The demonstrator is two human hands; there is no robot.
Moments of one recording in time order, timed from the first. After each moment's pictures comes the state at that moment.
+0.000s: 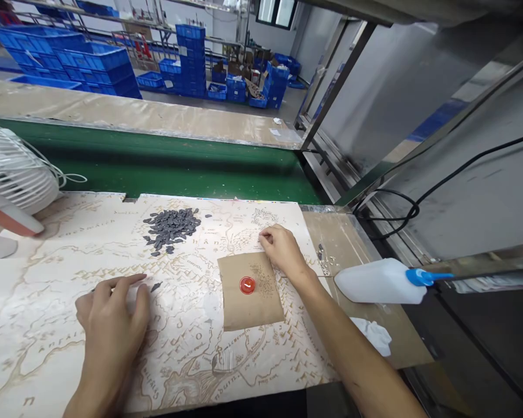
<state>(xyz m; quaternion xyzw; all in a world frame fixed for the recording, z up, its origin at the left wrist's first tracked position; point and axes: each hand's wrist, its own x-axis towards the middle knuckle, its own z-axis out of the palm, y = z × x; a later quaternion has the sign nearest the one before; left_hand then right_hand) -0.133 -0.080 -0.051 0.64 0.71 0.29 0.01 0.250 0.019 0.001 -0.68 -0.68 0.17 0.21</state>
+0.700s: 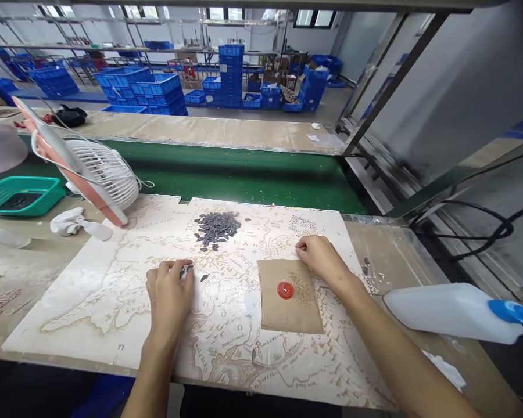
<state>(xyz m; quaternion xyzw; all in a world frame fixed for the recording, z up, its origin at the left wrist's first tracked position) -0.136 -0.071 -0.032 0.59 0.77 0.23 0.03 0.243 0.027 0.013 -0.68 -0.70 0.18 0.10</state>
